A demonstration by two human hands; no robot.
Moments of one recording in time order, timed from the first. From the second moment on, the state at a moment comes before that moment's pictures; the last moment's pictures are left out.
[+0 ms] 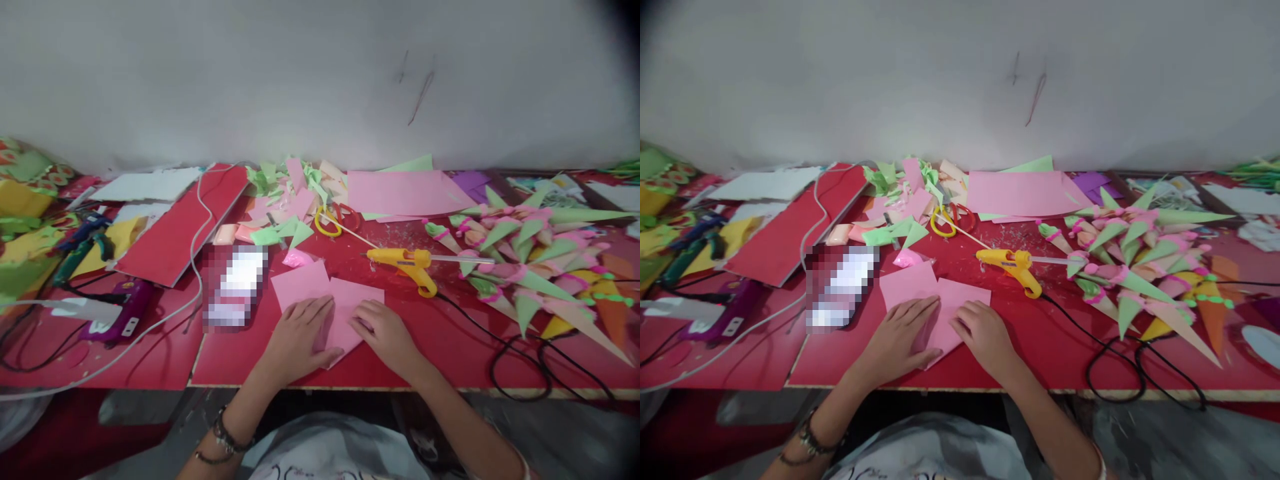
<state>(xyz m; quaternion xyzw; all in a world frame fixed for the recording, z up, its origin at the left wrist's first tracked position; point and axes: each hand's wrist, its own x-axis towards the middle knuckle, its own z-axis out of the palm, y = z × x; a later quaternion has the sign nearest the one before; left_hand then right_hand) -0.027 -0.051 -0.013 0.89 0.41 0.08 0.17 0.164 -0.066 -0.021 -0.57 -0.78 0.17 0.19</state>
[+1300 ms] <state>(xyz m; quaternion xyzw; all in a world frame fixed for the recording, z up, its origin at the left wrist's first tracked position) -0.032 -0.046 -0.020 0.88 0.43 0.10 0.16 0.143 -0.047 -0.018 -0.62 -0.78 0.04 0.09</state>
